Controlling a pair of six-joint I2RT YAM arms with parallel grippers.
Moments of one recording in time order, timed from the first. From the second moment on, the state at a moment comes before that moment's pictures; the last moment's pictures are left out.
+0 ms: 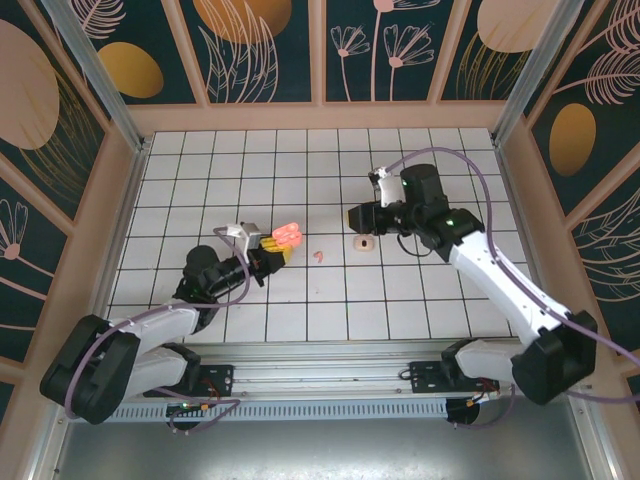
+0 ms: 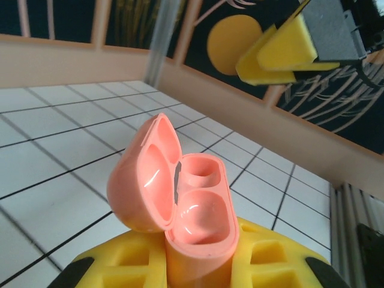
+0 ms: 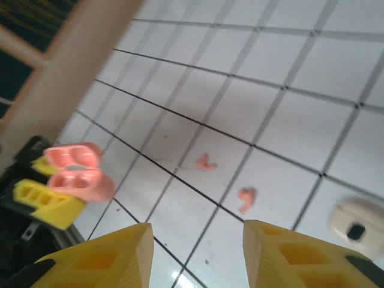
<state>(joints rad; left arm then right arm) -0.44 1.18 0.23 0.94 0.61 -0.35 0.50 1.26 1.10 -0.52 -0.42 0.32</state>
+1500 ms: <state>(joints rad) -0.38 1.11 0.09 1.00 0.34 -0.46 0.77 2.28 1.86 -1.09 -0.09 0.51</state>
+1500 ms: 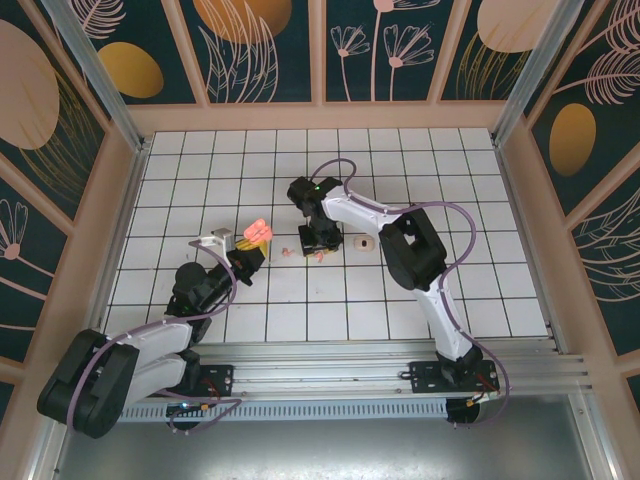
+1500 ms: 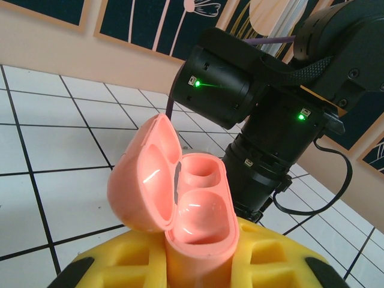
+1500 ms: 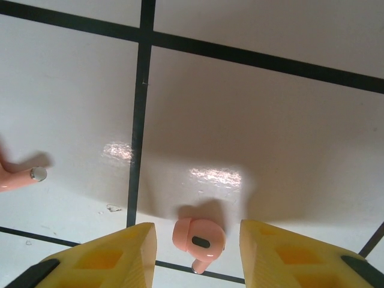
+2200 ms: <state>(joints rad) -0.38 1.08 0.09 0.98 0.33 -0.46 0.77 2.29 1.86 -1.09 -0.10 0.51</state>
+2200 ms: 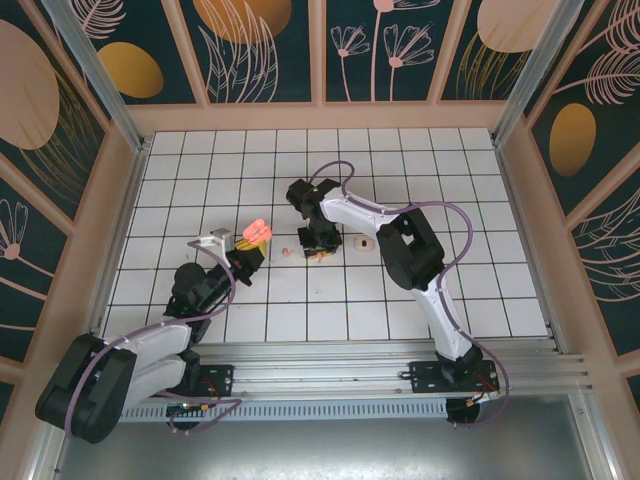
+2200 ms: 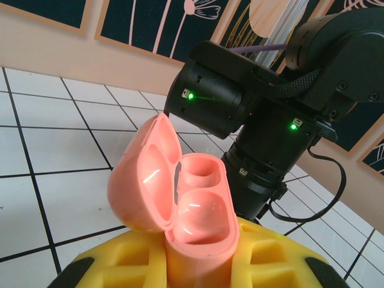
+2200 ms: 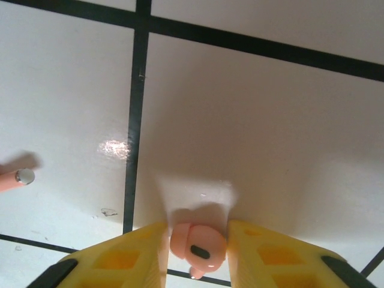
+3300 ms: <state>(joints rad) -0.47 1.29 0.35 0.82 0.72 -0.17 0.77 1.51 1.28 -0.55 0.03 0.48</state>
